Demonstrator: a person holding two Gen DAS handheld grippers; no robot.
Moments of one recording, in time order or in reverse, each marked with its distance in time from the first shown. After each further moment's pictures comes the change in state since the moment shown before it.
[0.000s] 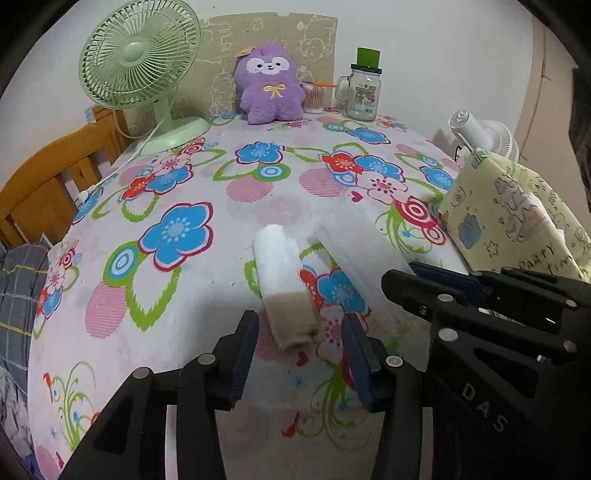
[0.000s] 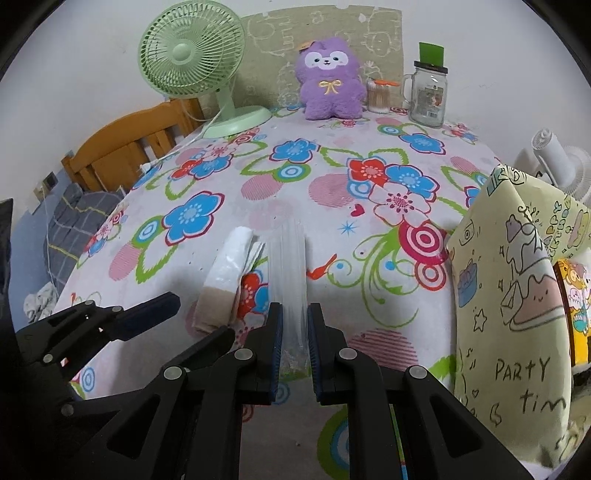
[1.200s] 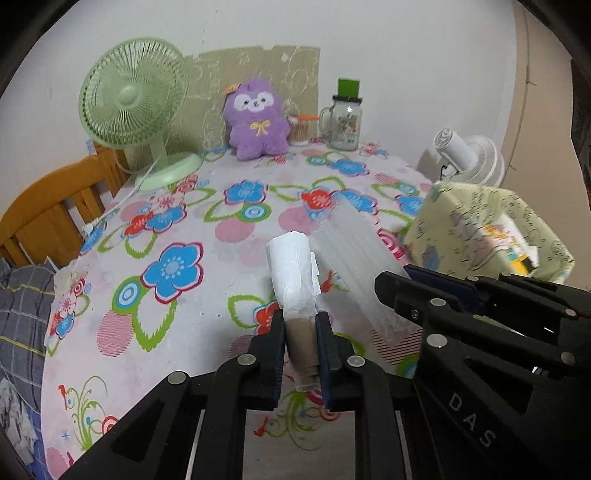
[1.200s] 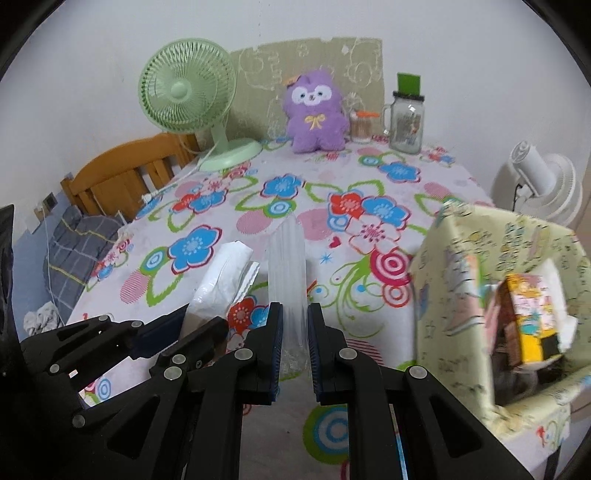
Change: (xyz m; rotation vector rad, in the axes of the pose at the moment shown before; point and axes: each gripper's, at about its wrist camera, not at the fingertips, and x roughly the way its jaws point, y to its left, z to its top) left arm -0.034 -0.026 0.013 0.029 -0.093 0.001; right arm -0.052 -0.007 0.004 0.024 -0.106 -0.030
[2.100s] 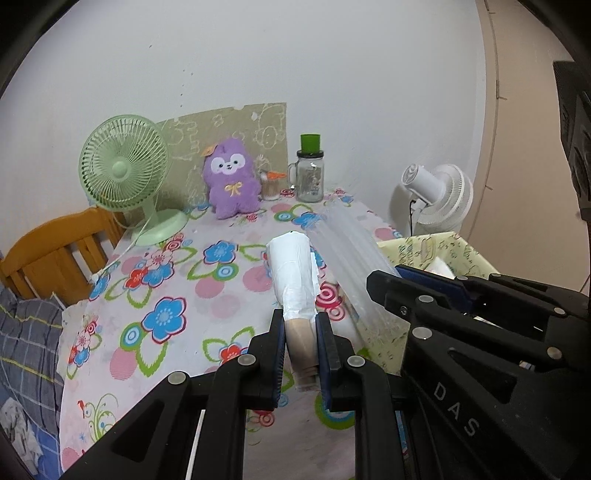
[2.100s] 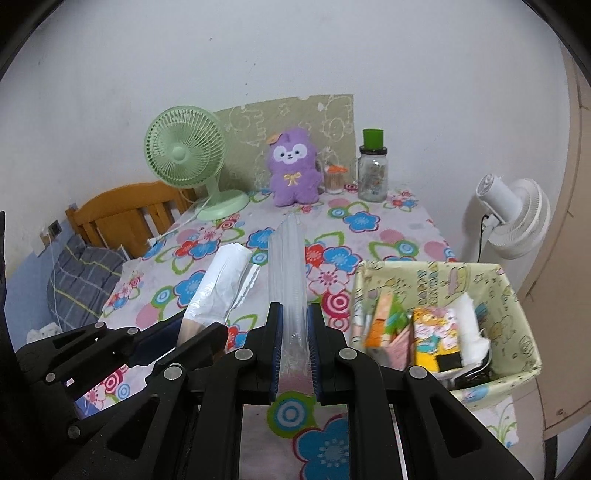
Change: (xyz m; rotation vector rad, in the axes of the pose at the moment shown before) left arm -0.076 -0.061 0.025 0.047 -0.143 -0.011; right arm -0.093 -0.035 0.015 0.008 -0.137 -0.025
